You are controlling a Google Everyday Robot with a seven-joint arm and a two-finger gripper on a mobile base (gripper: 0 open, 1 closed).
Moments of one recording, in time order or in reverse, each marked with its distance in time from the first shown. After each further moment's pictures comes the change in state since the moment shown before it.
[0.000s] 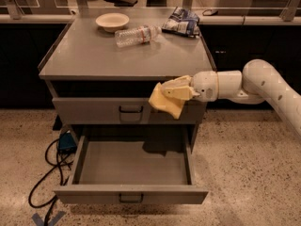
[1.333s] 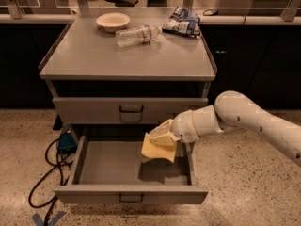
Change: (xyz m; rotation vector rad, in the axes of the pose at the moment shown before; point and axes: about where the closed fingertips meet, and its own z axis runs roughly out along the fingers) arm 0.130 0.080 0.051 0.036 0.378 0.011
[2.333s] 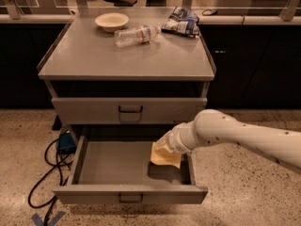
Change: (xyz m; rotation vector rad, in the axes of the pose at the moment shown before) arm 0.082 -0.039 0.033 0.246 0.288 -0.036
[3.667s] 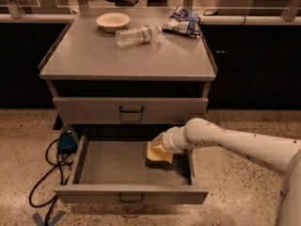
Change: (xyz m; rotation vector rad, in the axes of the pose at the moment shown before) arm 0.025 -0.046 0.095 0.032 -0.065 -0.070
